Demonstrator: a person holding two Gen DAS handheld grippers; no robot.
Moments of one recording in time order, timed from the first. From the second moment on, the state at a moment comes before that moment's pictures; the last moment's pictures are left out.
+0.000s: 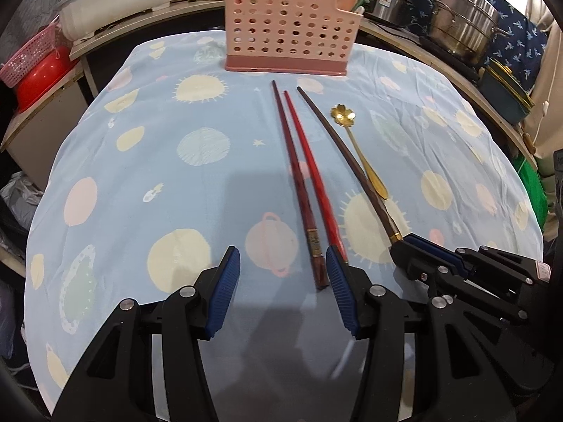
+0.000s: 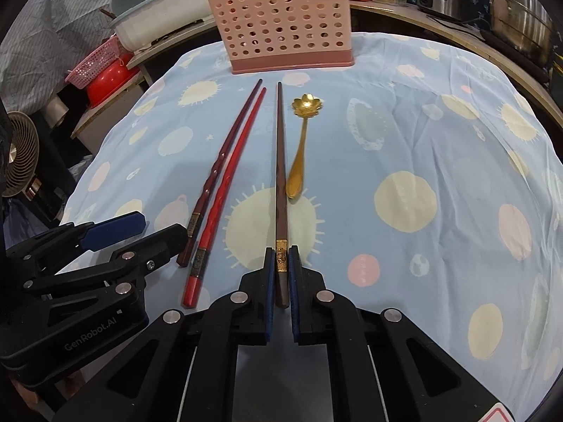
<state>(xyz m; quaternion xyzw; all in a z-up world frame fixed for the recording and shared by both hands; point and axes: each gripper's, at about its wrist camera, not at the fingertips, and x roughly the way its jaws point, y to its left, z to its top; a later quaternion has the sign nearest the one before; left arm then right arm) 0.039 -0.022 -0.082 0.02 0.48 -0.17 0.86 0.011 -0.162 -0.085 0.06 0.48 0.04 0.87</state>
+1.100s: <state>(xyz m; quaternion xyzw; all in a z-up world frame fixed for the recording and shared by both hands) 0.036 -0.015 -0.077 0.03 0.47 -0.17 0.87 -0.001 -0.172 -0.072 0.08 0.47 0.04 0.88</state>
